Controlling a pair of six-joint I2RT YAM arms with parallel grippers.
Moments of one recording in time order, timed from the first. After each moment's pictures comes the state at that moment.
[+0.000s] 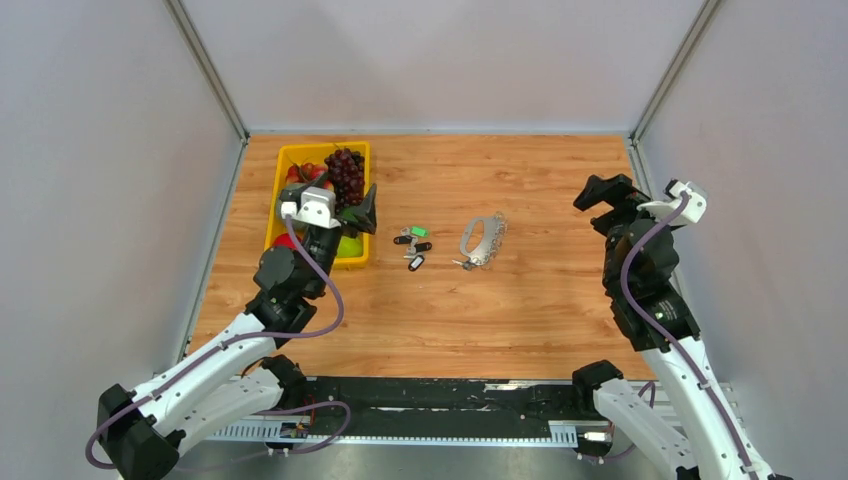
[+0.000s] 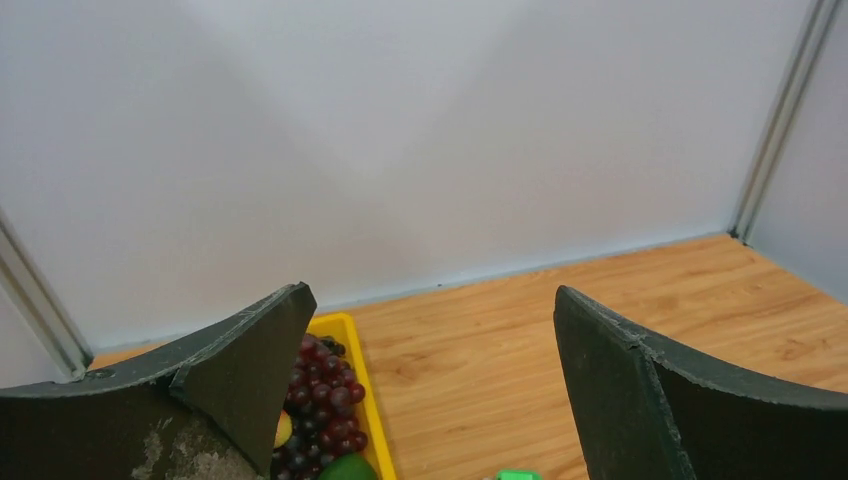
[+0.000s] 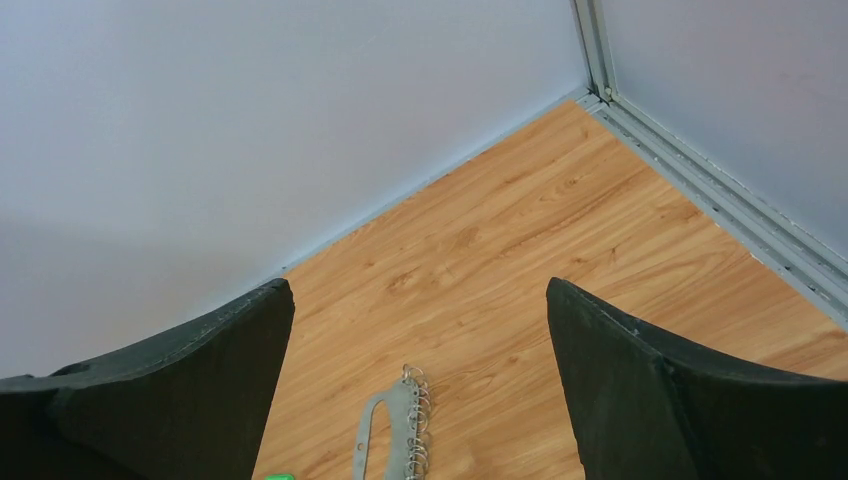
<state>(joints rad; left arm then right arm) -0.72 0.81 0.62 0.59 -0.42 0.20 0.35 0.68 0.90 -0.22 0.65 0.48</state>
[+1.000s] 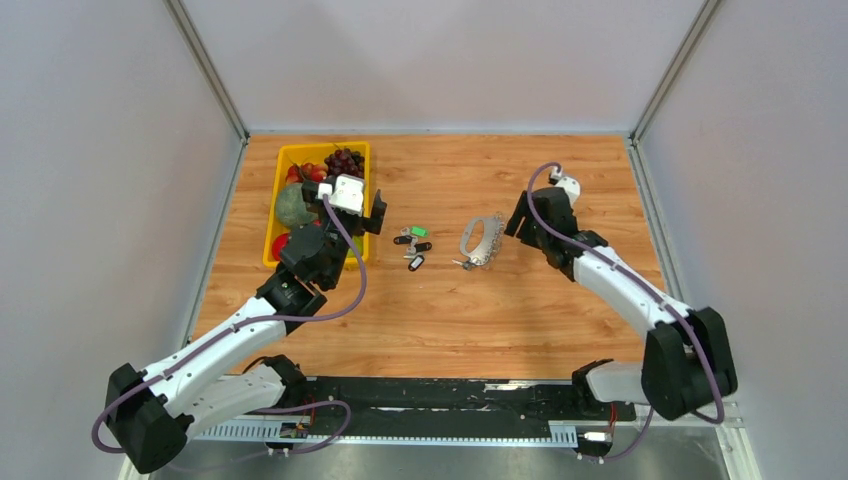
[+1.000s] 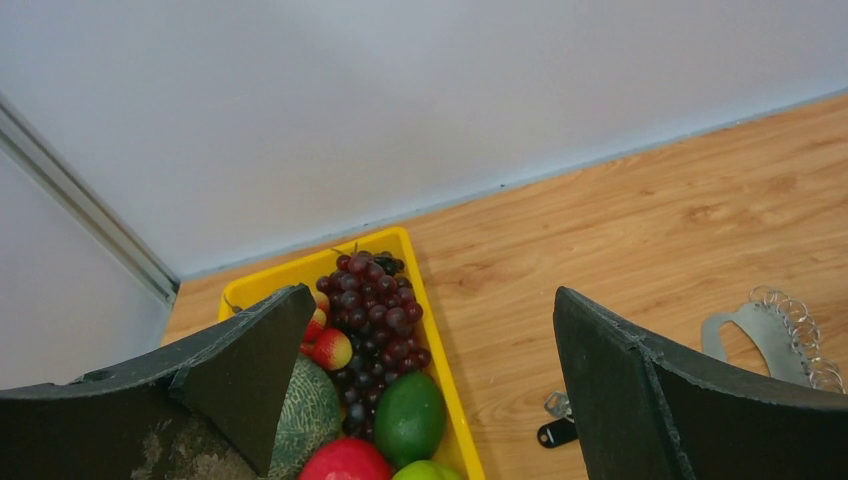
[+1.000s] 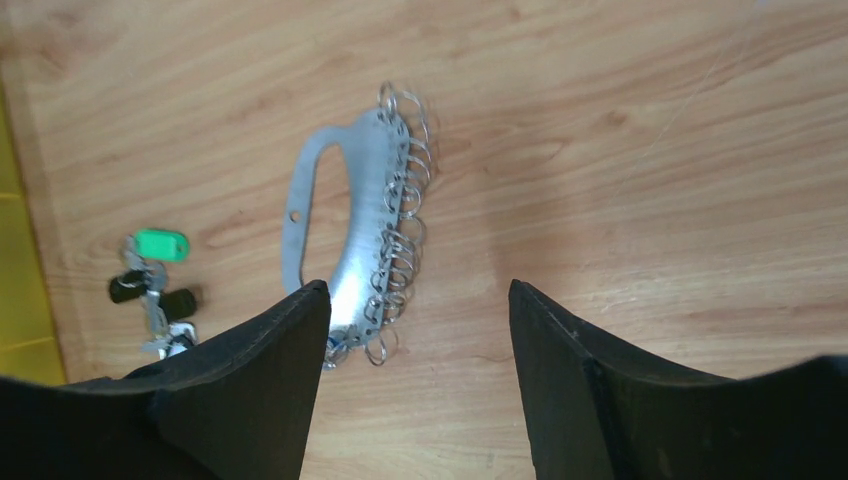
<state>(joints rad) -0.72 0.93 0.70 0.37 -0.50 0.28 0.37 1.28 0.85 -0.22 0.25 0.60</state>
